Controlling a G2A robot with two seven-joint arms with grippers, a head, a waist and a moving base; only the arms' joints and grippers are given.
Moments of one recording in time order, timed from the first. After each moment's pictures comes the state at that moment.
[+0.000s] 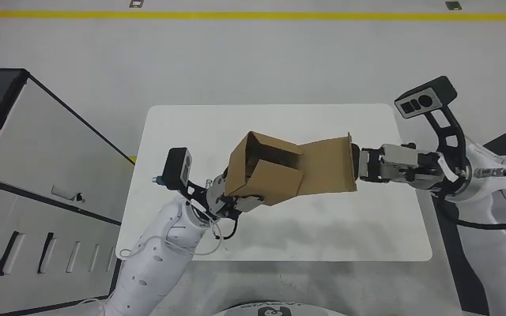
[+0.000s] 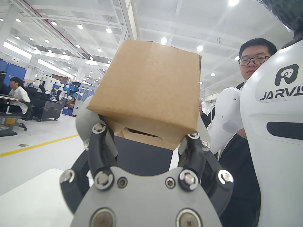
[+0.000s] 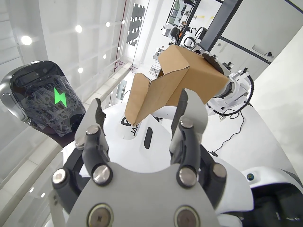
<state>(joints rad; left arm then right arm) 1.49 -1.25 -1.13 -1.85 0.80 -1.00 0.37 -1.41 -0.88 1.66 -2.15 0.91 0.11 1.12</state>
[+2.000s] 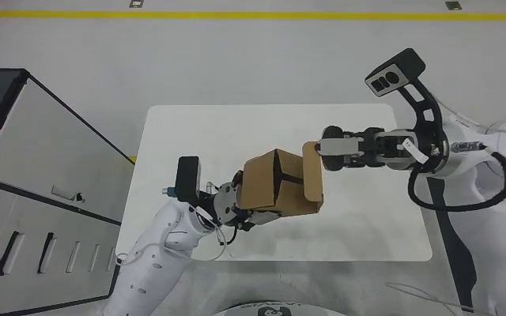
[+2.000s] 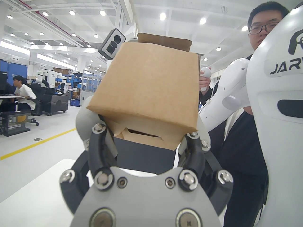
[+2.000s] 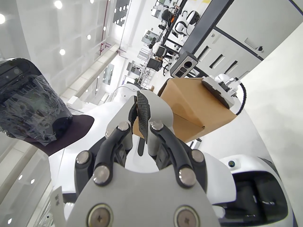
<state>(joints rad) 1.52 -1.25 -1.15 -1.93 0.95 -0.98 0.31 -1.09 -0.90 1.44 -2.09 0.79 0.21 1.13</state>
